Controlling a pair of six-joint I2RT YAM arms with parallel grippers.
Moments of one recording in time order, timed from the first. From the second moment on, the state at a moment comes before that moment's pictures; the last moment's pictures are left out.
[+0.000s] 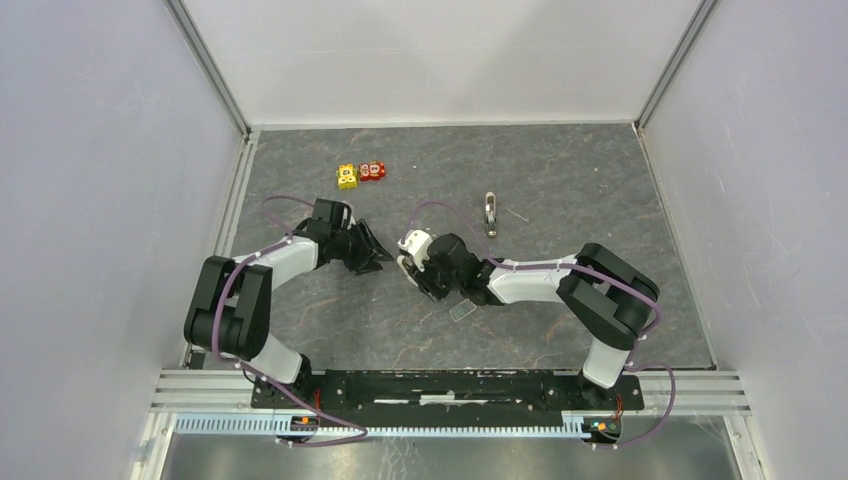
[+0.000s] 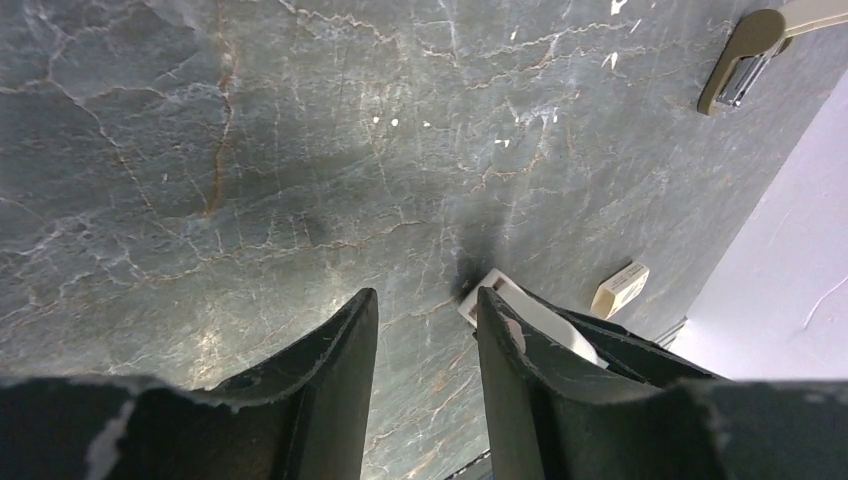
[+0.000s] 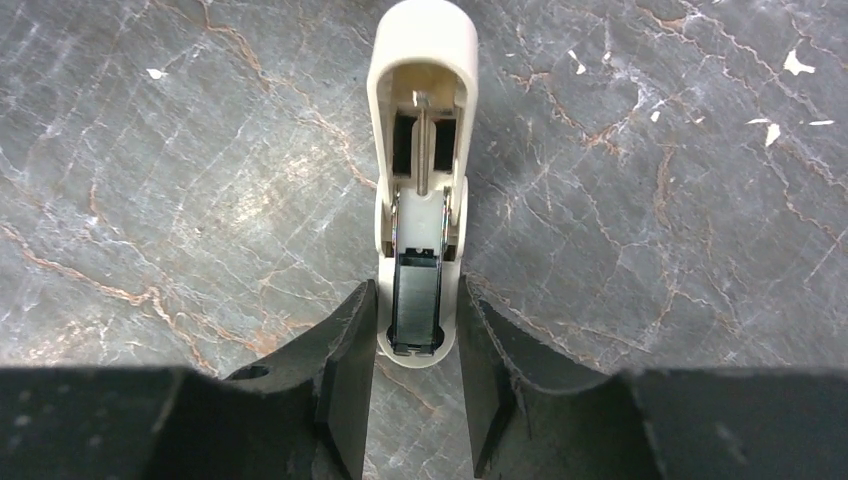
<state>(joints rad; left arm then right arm) -0.23 1.53 0.75 -0.18 0.42 -0.75 0.94 1.77 0.87 0.17 -0.02 -0.03</state>
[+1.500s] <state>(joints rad) -0.35 1.52 0.66 0.01 0.50 -0.84 0.94 1.73 0.82 0.23 0.02 -0.06</state>
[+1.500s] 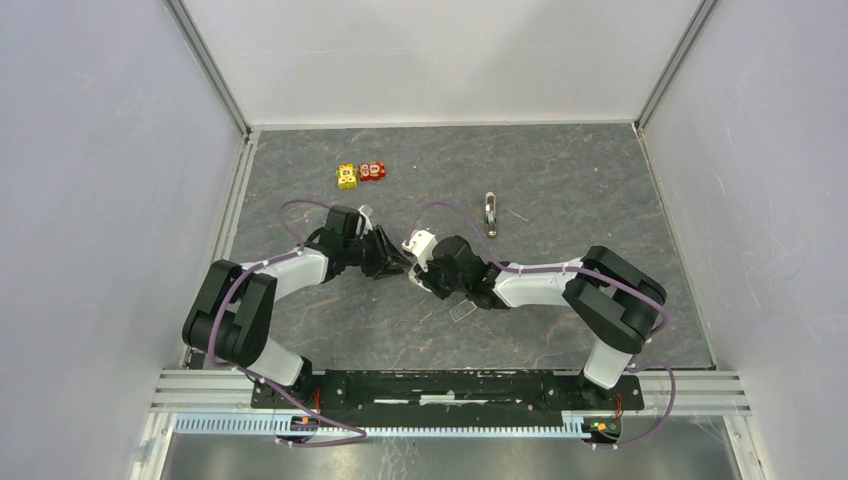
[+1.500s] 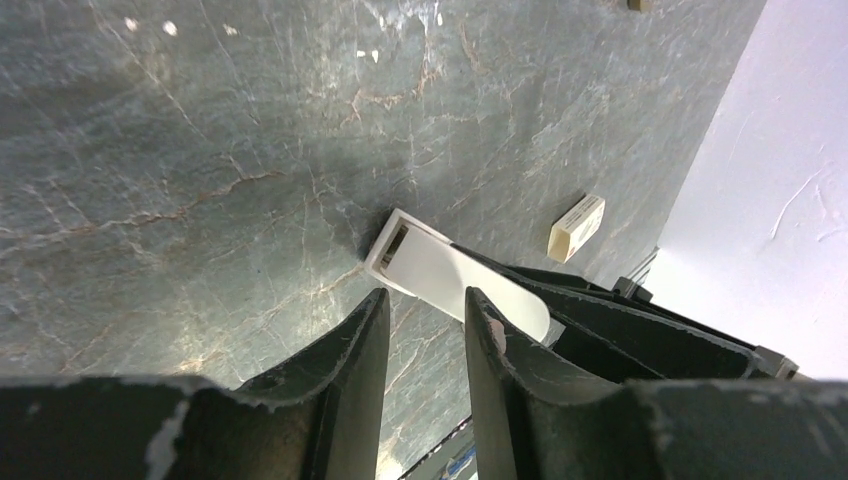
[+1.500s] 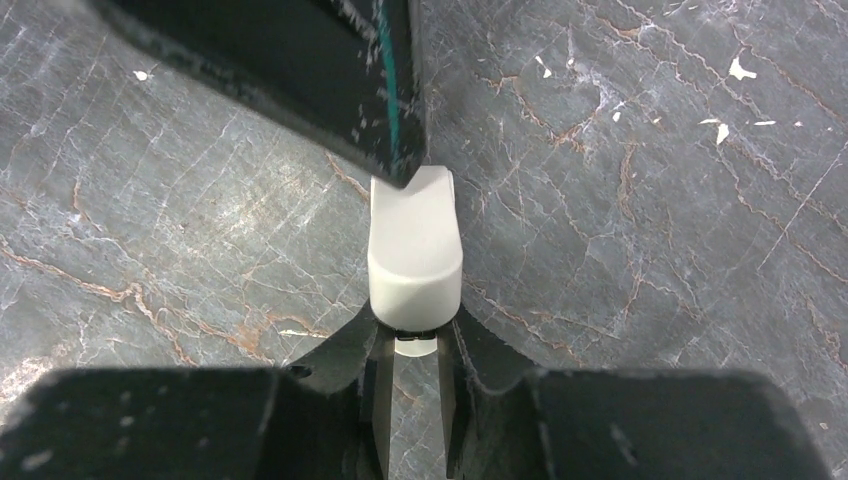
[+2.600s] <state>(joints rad) -0.39 1.53 0.66 -0.02 0.42 -0.84 0.93 1.53 0.85 0.08 0.07 0.06</state>
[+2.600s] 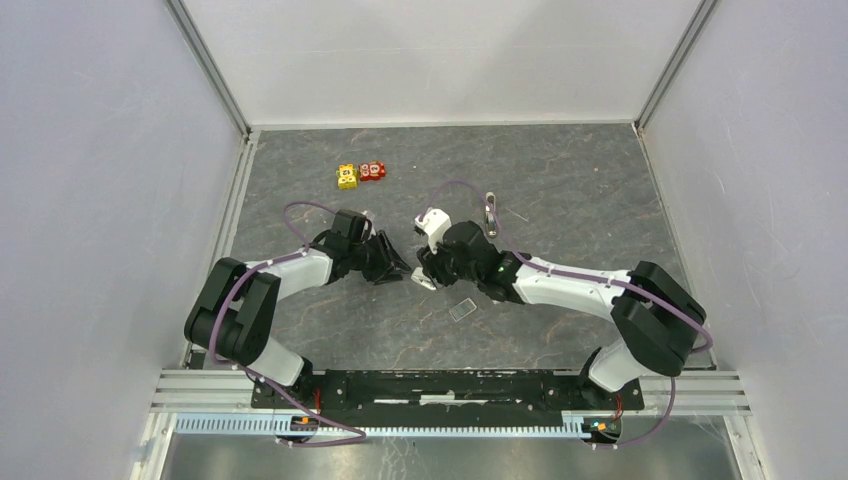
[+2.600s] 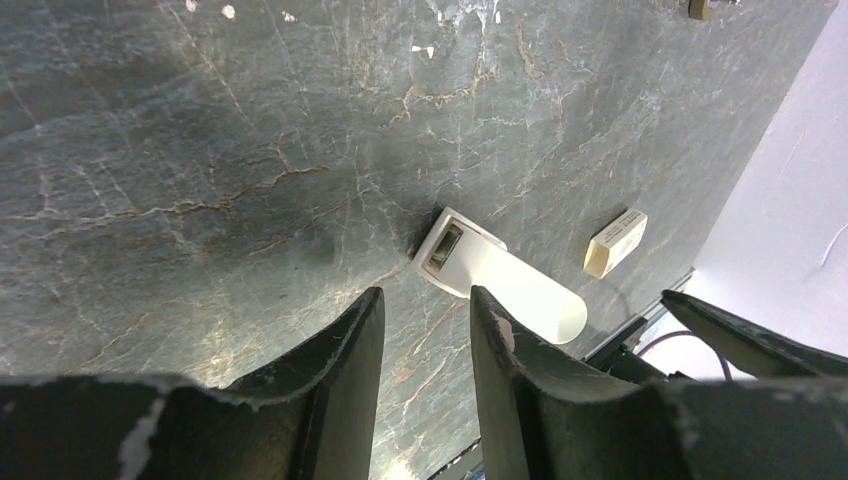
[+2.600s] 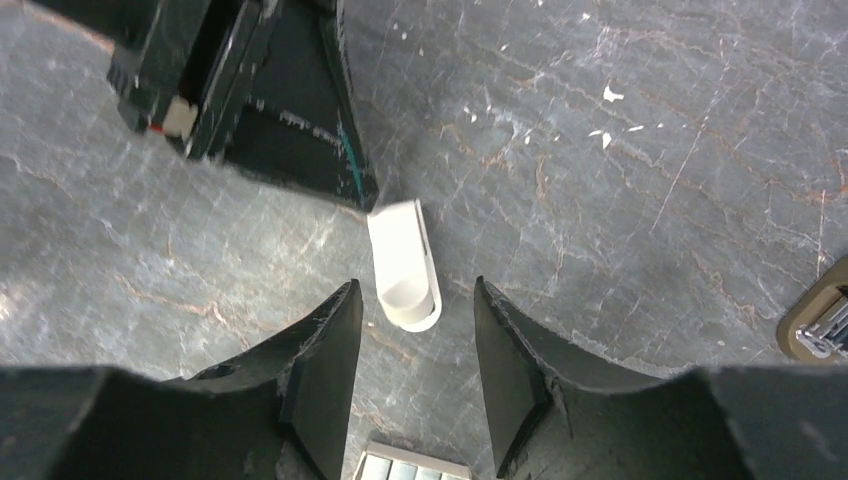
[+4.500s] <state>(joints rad) -0.36 1.33 0.88 -0.25 0.25 -0.74 0.89 1.59 0.86 0.07 0.06 0.13</state>
